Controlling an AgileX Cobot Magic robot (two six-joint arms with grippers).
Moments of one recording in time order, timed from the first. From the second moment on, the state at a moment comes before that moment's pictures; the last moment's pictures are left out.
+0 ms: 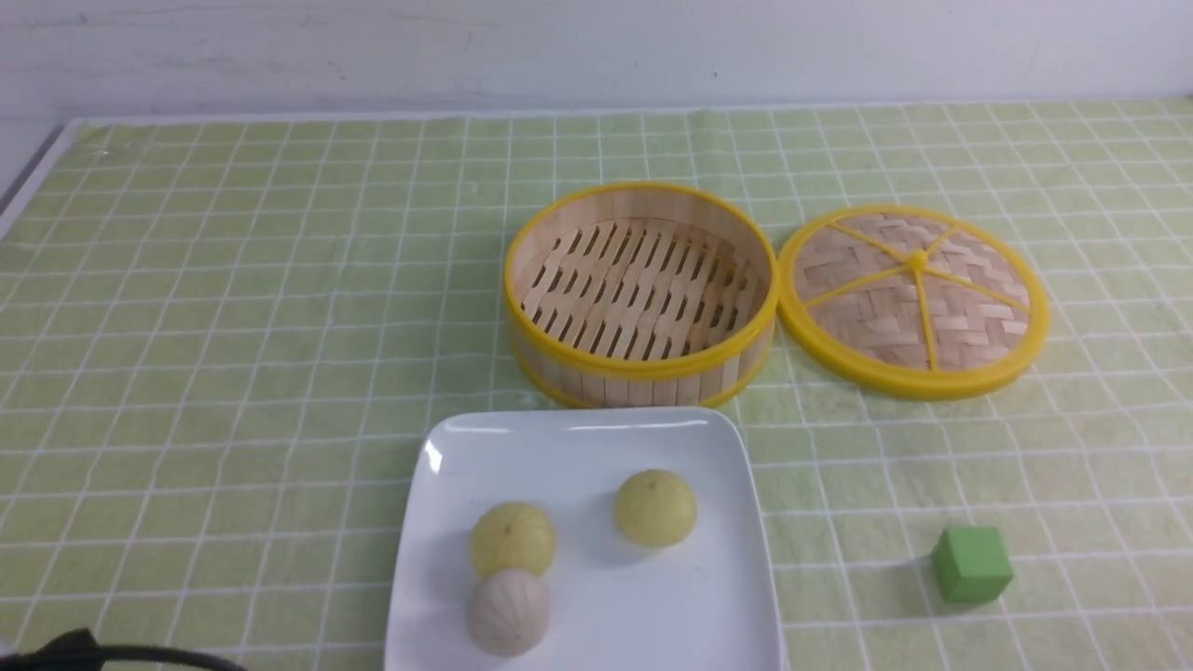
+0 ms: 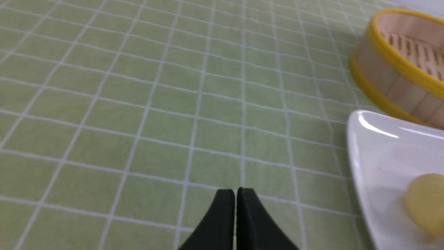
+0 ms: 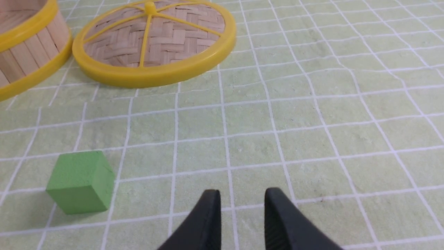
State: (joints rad) right arm 0.04 -0.01 0.02 -0.15 0.41 0.28; left arm -0.04 0.08 0.01 0.08 0.32 -0.32
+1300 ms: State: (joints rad) right arm 0.04 -0.01 0.02 -0.15 0.41 0.28; left arm 0.03 -0.01 0.02 0.10 0.38 -0.31
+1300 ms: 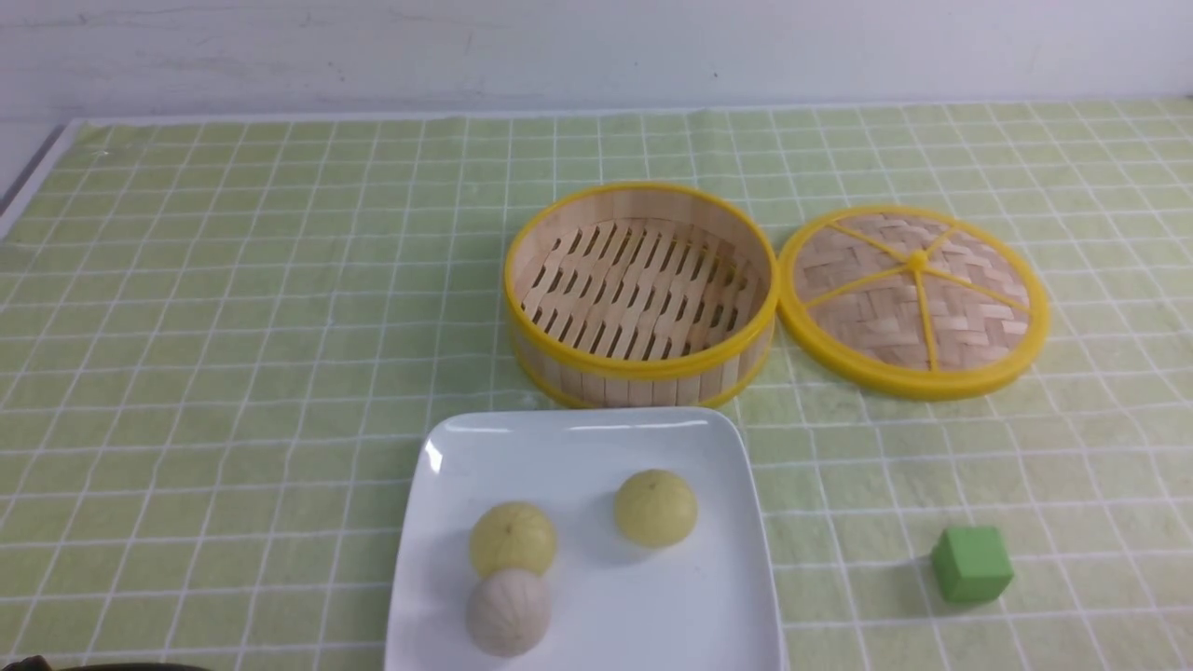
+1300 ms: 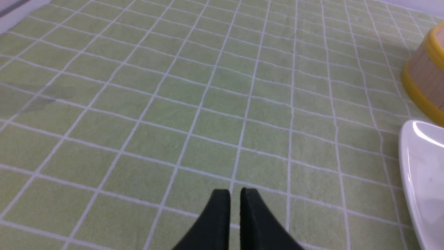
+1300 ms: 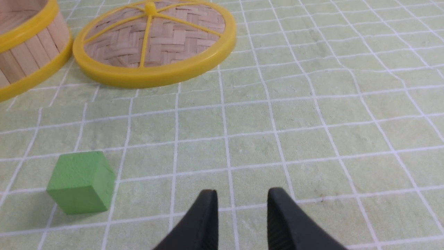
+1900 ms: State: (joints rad) right arm 0.04 -0.01 0.02 -0.15 0.41 0.28; left arm 0.03 -0.01 0.02 0.10 0.38 -0.31
